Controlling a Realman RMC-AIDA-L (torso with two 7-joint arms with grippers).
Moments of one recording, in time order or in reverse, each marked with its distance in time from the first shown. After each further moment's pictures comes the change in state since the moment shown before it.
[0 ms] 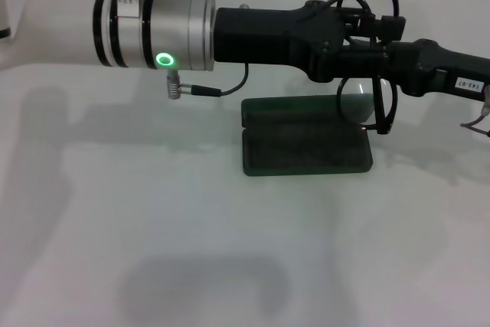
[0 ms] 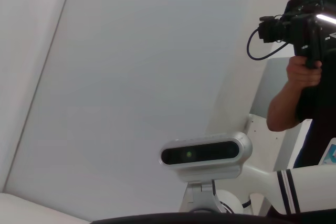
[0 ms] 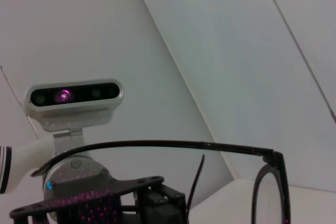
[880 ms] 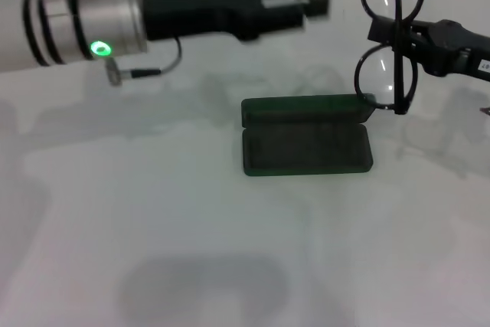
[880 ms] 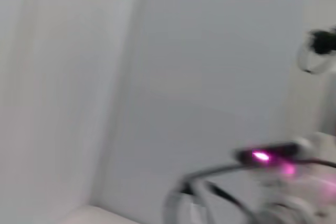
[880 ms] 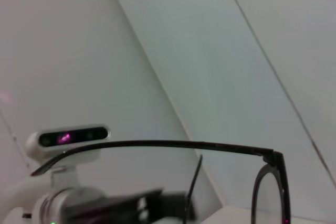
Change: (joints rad) left arm 0.107 0.037 -0.001 -0.088 -0.133 -0.027 0.031; right arm -0.013 -0.022 0.027 -0.003 0.045 -0.017 -0.006
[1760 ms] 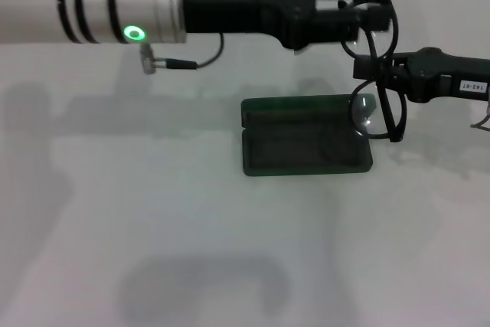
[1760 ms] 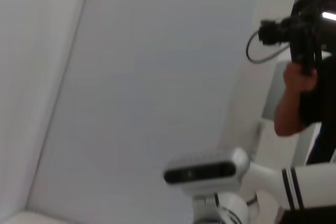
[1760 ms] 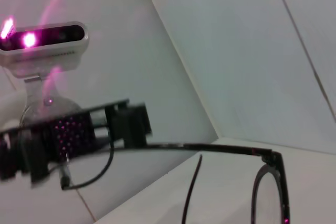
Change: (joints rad) left arm -0.119 -0.027 0.003 -0.015 0.086 0.096 -0.036; right arm 0.049 -0.020 -0.024 -0.003 -0.159 0.044 0.071
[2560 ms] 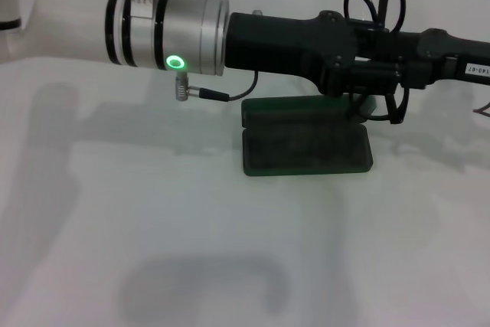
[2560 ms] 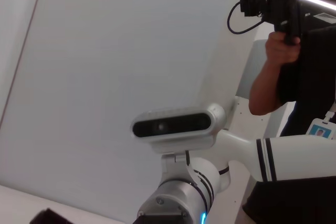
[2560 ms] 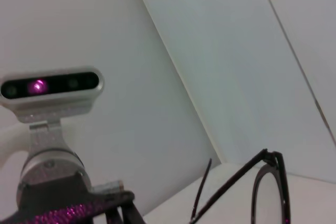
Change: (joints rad) left arm -0.021 -0.023 0.000 0.089 0.095 -0.060 0.005; right arm -0.002 0.004 0.017 -0.015 0.047 -0.015 -0.005
